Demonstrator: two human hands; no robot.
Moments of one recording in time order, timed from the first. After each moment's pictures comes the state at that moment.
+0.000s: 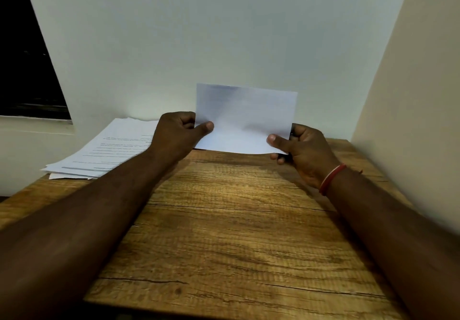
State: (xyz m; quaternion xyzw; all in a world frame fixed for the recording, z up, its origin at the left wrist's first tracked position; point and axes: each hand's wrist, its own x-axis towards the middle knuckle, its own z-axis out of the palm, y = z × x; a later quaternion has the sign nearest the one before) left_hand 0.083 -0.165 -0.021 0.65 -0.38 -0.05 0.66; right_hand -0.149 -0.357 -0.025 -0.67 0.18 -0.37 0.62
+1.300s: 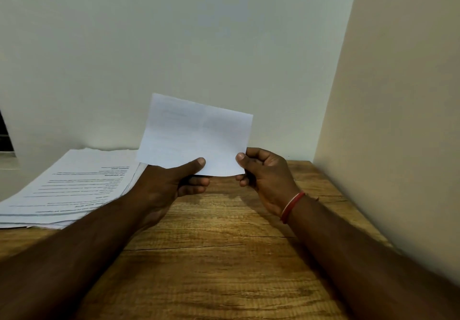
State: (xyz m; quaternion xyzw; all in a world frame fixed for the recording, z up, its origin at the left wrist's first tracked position) left_hand 0.029 -0.180 -0.020 0.51 -0.29 -0.33 0.74; right_hand -0.138 -0.340 -0.019 -0.58 0.18 -0.42 0.67
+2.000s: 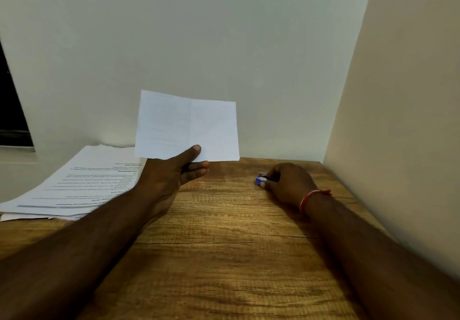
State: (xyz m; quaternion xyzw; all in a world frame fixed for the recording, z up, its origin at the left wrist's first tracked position) left_hand 0.048 -0.182 -0.019 0.46 -0.24 -0.30 0.80; right_hand -0.155 -0.398 -0.030 -0.88 0.43 -0.18 0.11
